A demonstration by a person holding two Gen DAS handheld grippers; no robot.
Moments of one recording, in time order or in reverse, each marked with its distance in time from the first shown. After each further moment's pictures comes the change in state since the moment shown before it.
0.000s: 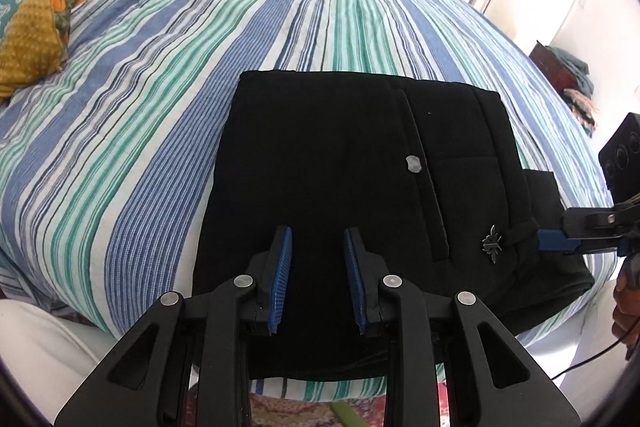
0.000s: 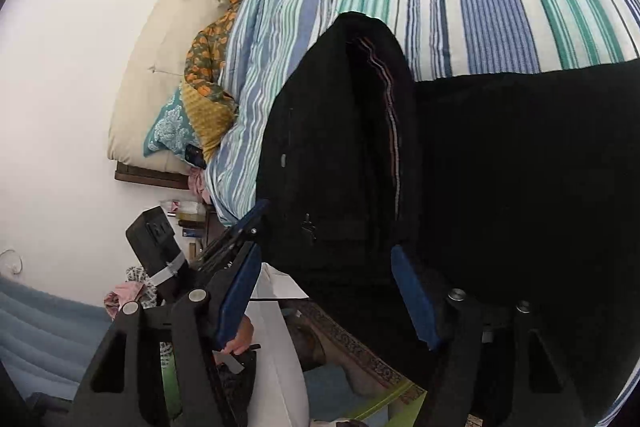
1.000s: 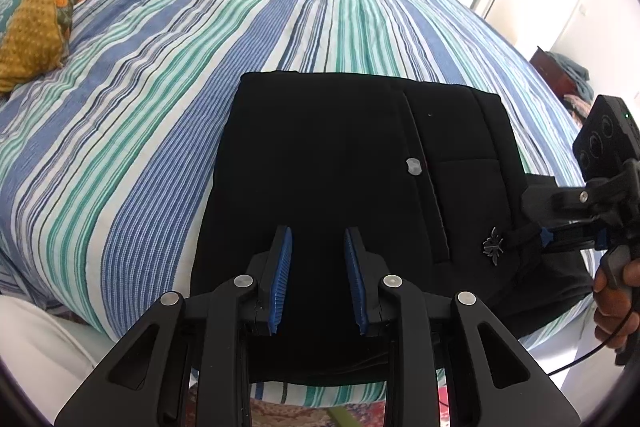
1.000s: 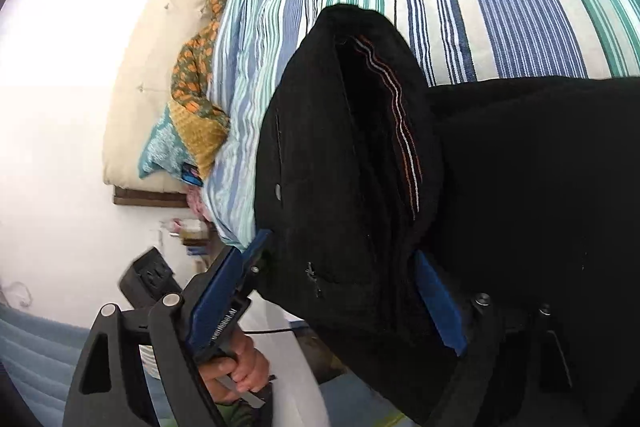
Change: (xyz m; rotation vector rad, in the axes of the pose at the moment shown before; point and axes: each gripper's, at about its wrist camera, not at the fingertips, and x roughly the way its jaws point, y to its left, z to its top) left arm 0.004 0.003 0.000 -0.011 -0.013 -0.003; right arm 0.040 0.014 0.026 0.063 0.014 -0.028
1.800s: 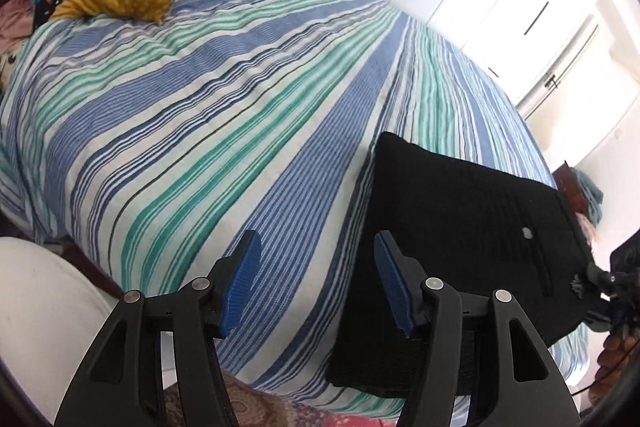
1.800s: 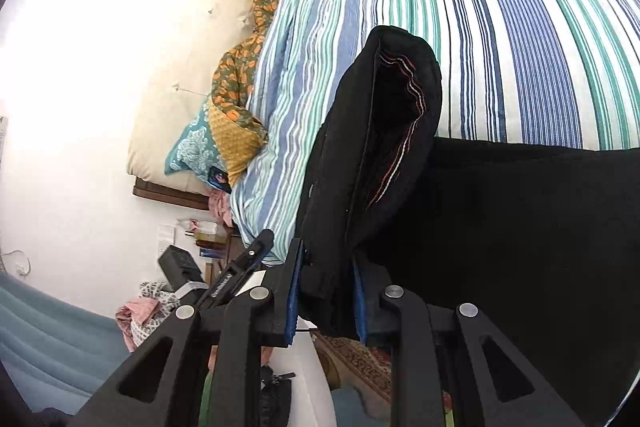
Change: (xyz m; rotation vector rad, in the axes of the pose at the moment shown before) left arm -0.043 0.087 0.003 -0.371 -0.143 0.022; right arm -0.060 0.026 -0.006 -0.088 -0.115 0.099
